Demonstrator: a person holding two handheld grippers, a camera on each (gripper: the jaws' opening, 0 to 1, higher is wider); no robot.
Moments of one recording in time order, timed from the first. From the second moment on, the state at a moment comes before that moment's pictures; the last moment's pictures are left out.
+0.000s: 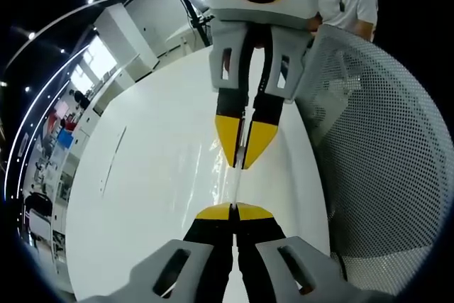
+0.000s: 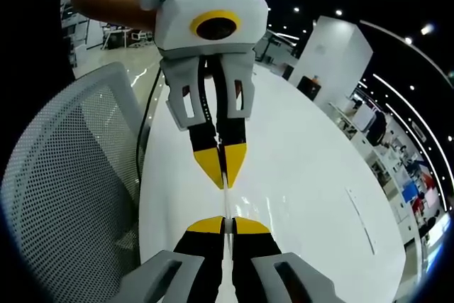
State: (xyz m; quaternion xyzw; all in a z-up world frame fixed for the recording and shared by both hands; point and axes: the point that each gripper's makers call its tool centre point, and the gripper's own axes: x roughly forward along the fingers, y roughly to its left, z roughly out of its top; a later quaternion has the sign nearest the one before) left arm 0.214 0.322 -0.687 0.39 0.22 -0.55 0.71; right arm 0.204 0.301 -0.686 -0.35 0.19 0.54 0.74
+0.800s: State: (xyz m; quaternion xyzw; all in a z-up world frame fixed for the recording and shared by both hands) left arm 0.214 0.322 -0.687 0.39 0.22 -0.55 0.71; right arm 0.204 0.298 -0.687 -0.35 0.19 0.53 0.75
